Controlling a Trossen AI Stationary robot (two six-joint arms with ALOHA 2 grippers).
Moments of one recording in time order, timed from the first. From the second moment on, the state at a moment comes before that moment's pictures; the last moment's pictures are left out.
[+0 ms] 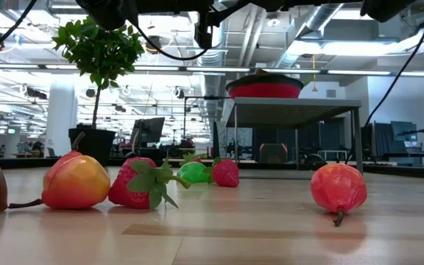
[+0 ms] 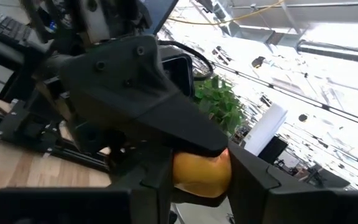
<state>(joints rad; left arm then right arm) -0.04 1.66 0.93 1.04 -0.34 -0.63 0.15 1.37 0.73 0.87 0.50 -0.73</state>
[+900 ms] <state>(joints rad) 0.06 1.66 0.93 1.06 -0.23 -0.55 0.15 1.34 0.73 0.84 0.63 -0.77</state>
